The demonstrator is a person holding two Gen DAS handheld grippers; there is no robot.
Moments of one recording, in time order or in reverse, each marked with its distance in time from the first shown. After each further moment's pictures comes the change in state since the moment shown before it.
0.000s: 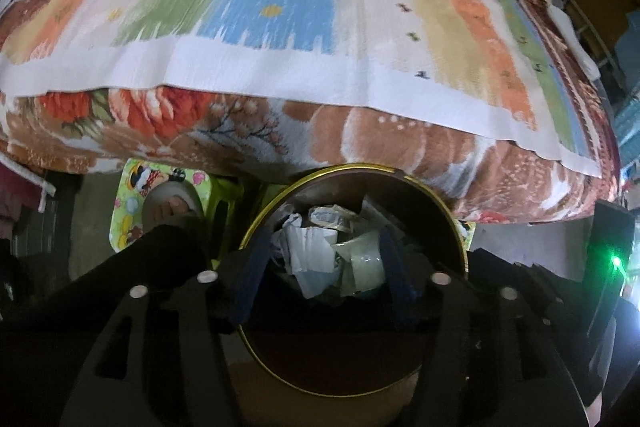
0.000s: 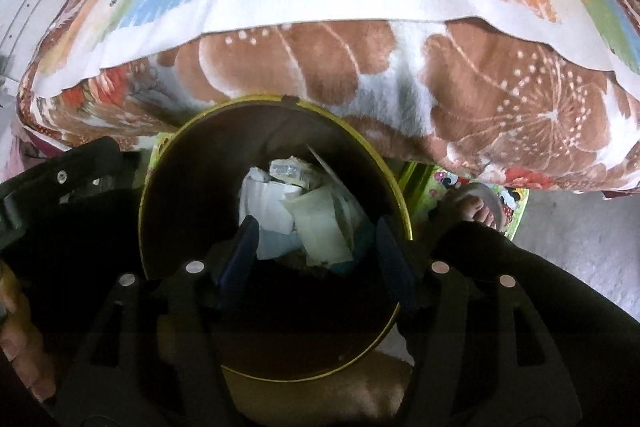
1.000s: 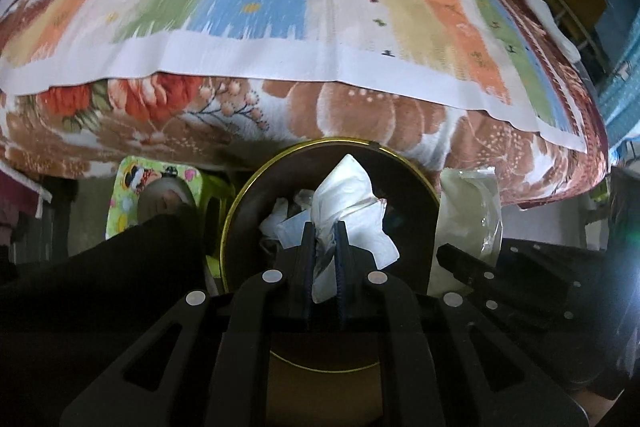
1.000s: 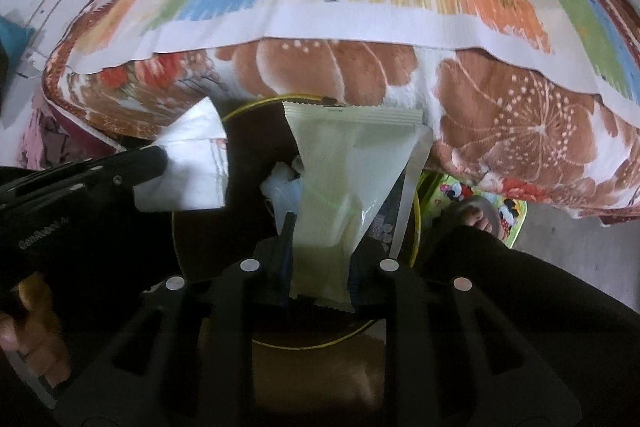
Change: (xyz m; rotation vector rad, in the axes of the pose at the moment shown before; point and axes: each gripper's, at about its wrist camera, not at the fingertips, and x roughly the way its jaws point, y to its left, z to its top) left arm -0.012 -0.008 -0.030 0.031 -0.012 -0.025; right arm -0.036 0.018 -0.025 -0.087 -0.041 0.033
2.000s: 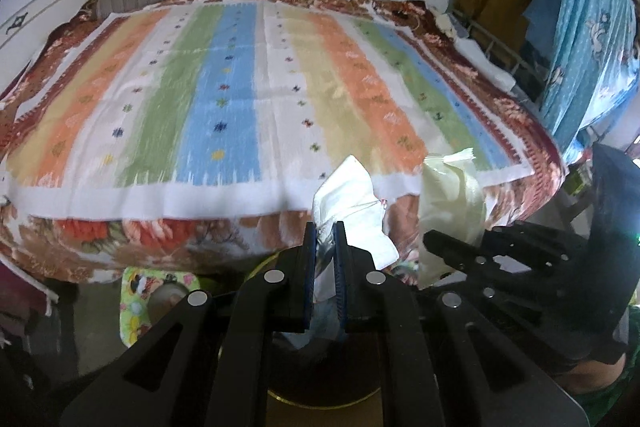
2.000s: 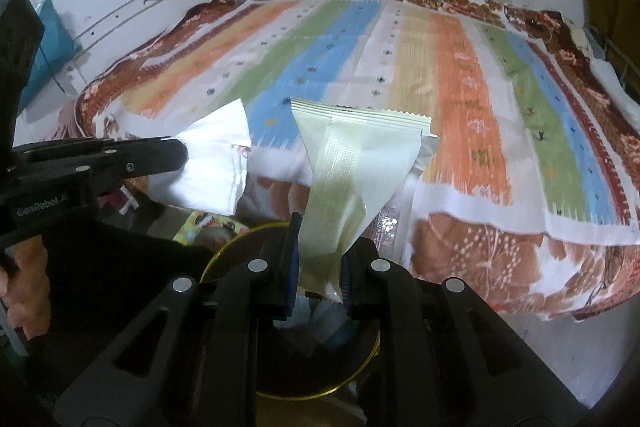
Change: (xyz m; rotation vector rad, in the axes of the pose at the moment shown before) left arm -0.094 -0.026 0.019 0.206 -0.304 -0.086; right arm -0.102 0.024 0.020 -0.185 -0.384 -0.014
